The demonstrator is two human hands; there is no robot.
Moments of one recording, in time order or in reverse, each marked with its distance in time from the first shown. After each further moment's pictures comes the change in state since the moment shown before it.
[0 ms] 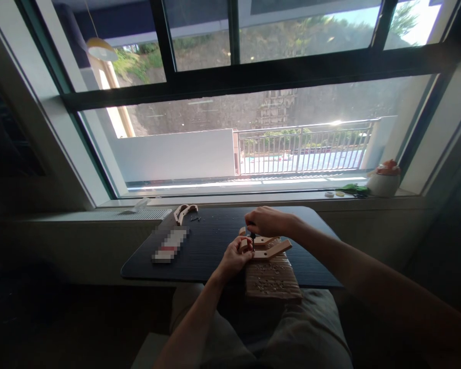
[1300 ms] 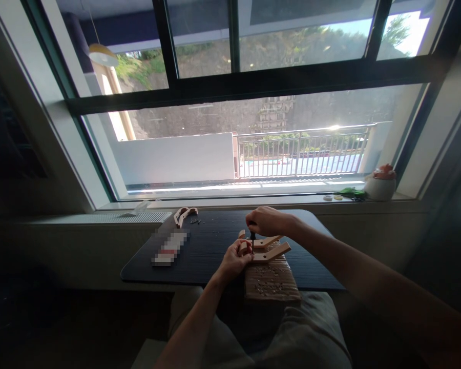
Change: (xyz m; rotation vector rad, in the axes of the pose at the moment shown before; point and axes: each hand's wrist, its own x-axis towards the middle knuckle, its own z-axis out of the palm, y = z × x) left_hand 0.002 -0.010 -0.003 -0.048 -0.027 0.029; right_hand 0.002 0.007 -0.001 0.018 0.018 0.021
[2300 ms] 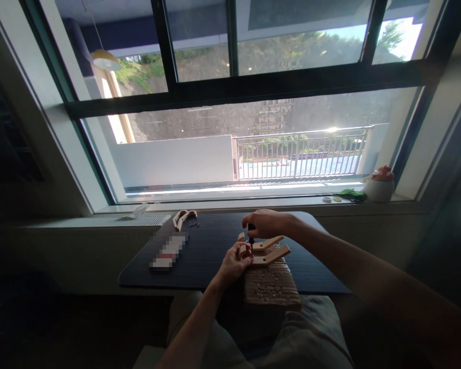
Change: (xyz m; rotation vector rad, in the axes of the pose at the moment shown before) left_hand -0.001 0.000 -0.001 0.072 0.033 0.001; right_hand 0.002 0.001 -0.008 0.072 -0.079 -0.001
